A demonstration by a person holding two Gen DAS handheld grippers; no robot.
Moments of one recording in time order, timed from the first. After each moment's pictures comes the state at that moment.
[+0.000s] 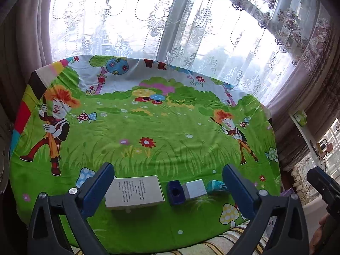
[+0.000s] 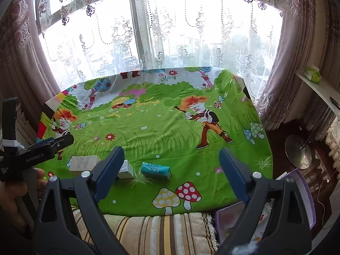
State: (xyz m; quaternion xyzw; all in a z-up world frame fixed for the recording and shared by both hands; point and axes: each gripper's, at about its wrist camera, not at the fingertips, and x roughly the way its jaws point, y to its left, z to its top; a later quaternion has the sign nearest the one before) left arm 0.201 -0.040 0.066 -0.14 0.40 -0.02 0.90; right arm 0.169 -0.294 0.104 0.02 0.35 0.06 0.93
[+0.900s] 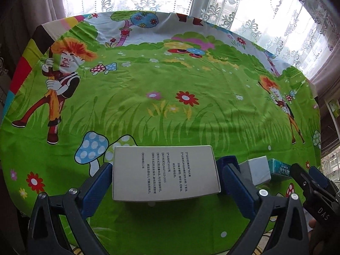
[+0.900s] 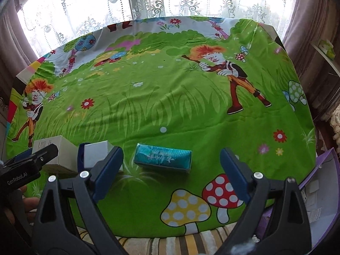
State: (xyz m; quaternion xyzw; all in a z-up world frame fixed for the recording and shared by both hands) left arm 0.228 -0.034 -0.037 -0.11 0.50 0.07 0.86; right arm 0.239 -0.254 -0.032 0.01 0.46 0.04 0.89
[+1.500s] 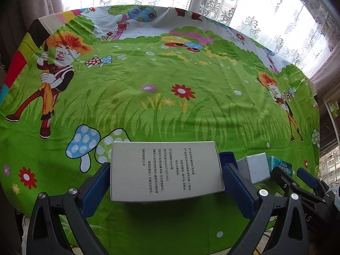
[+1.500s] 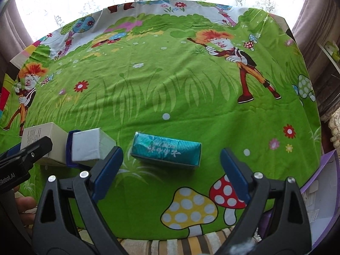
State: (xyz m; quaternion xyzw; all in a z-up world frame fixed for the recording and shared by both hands) left arm 0.230 -0.039 -0.043 -0.13 0.51 0.06 0.85; right arm 0.252 -0.244 -0.057 -0.01 0.50 0.04 0.87
